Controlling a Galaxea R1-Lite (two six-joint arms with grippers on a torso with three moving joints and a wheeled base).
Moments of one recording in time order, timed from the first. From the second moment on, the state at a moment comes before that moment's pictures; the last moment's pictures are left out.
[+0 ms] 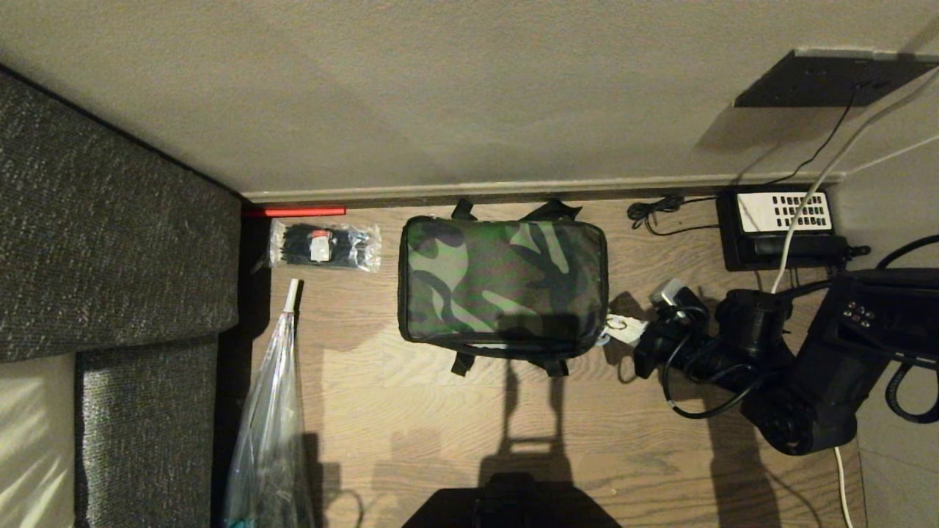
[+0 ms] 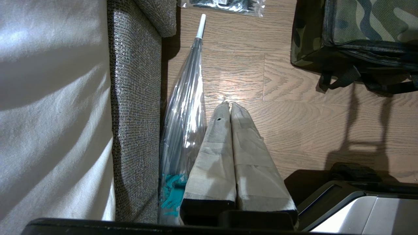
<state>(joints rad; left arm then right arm) 0.00 0.00 0.00 0.00 0.01 -0.01 0.15 2.27 -0.70 -1.41 0.55 -0.31</state>
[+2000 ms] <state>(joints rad) 0.00 0.00 0.00 0.00 0.01 -0.01 0.34 2.22 -0.55 -1.36 0.47 -0.10</state>
